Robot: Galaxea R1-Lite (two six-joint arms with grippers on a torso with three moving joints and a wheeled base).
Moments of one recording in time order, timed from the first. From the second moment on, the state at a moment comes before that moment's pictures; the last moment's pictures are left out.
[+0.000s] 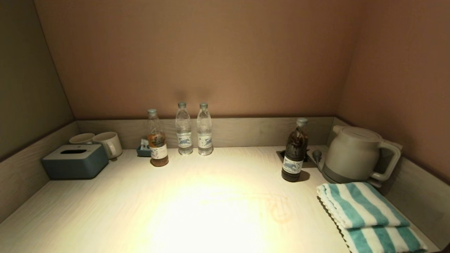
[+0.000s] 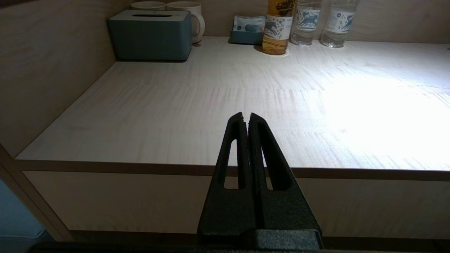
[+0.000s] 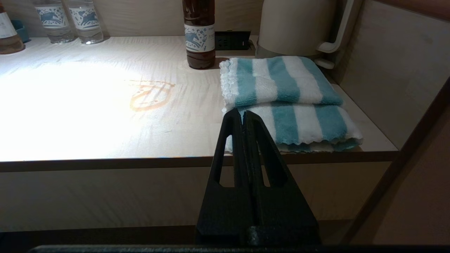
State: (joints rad) left arm 0.01 0.00 0.00 0.00 0.00 -0.05; right arm 0.00 0.00 0.00 0.00 -0.01 -0.01
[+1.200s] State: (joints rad) left arm 0.01 0.00 0.00 0.00 0.00 -0.05; right arm 0.00 0.00 0.00 0.00 0.00 -0.02
